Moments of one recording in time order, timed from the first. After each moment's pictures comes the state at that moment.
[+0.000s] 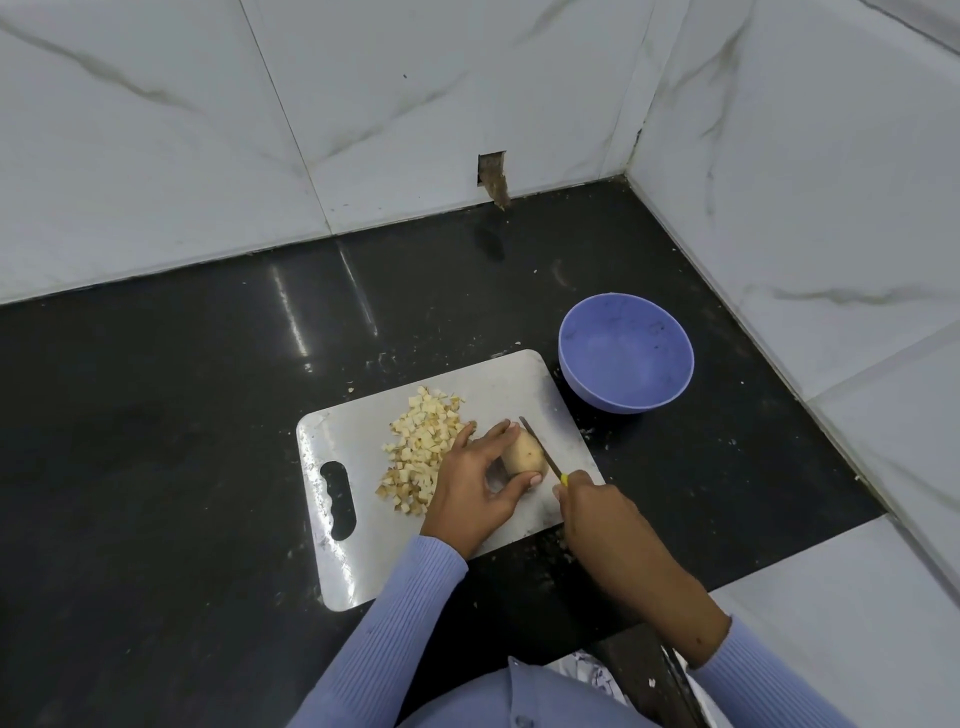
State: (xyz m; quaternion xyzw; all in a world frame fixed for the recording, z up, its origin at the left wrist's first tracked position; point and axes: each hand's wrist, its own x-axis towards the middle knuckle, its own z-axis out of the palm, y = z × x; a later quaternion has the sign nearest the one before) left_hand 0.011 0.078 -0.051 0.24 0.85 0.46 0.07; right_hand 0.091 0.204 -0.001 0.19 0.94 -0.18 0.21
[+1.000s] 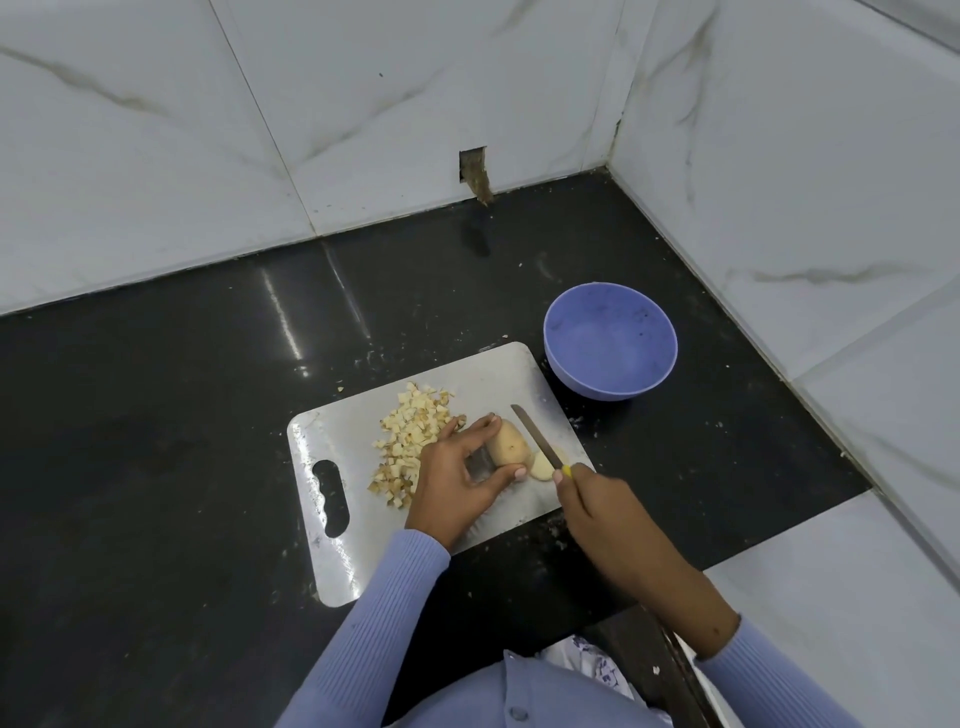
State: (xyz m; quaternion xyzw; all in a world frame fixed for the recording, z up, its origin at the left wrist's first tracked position) left_hand 0.008 0.072 -0.060 0.19 0.83 0.51 0.12; right_hand 0.108 0.213 -0.001 0.20 0.91 -0.34 0.12
